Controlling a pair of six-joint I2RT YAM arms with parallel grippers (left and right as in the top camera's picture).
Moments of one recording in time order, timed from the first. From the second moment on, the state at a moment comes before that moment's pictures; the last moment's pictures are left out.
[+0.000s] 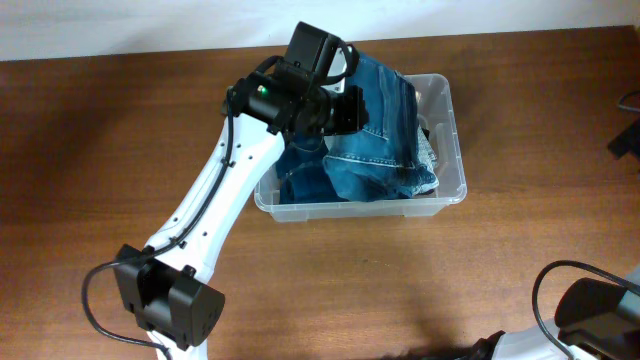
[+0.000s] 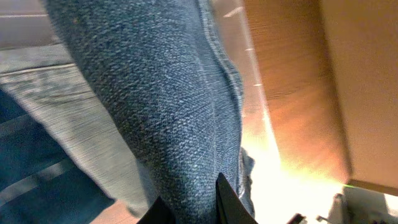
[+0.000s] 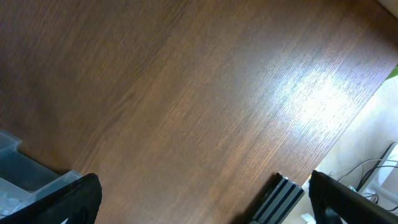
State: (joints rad) left arm -0.54 1.96 2.03 -0.97 0.36 -0.47; right arm -0.63 1.72 2.07 -1.66 0.14 0.34
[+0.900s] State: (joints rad) left arm -0.41 1.96 2.03 -1.10 0.21 -0.48; right arm -0.63 1.72 2.07 -1.66 0.14 0.34
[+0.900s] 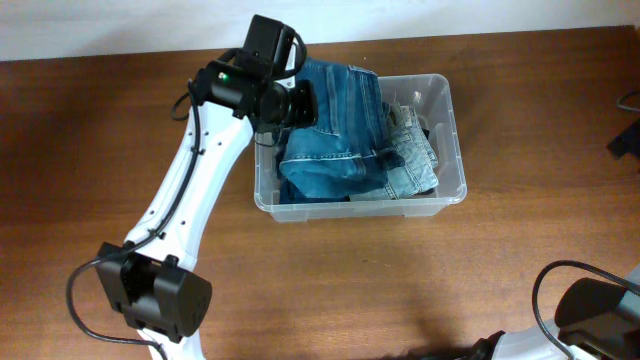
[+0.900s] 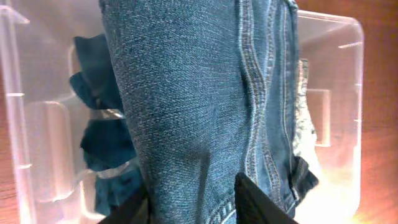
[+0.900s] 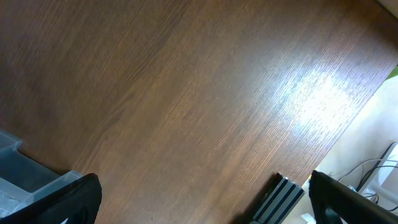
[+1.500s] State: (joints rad) left arm -0.41 1.96 2.03 -1.25 0.16 -0.48; right arm -0.63 1.72 2.07 -1.66 0.14 0.34
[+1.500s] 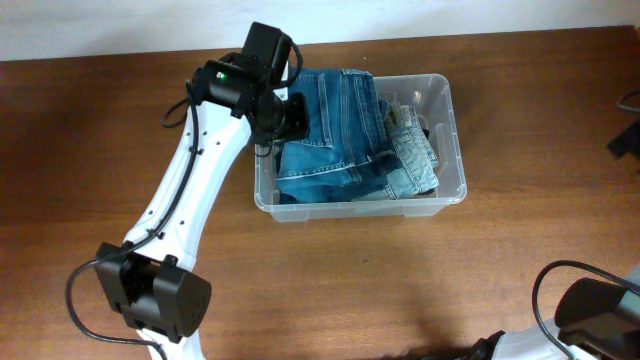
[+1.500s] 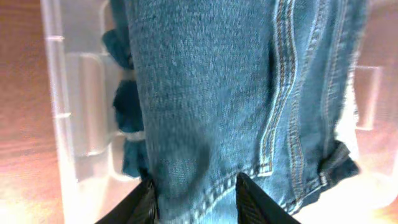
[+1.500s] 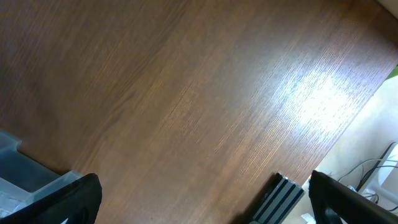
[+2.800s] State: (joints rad) left arm -0.50 2.21 2.04 -0.66 0.06 -0.48; right arm -0.63 1.72 2.07 -1.66 0.14 0.34
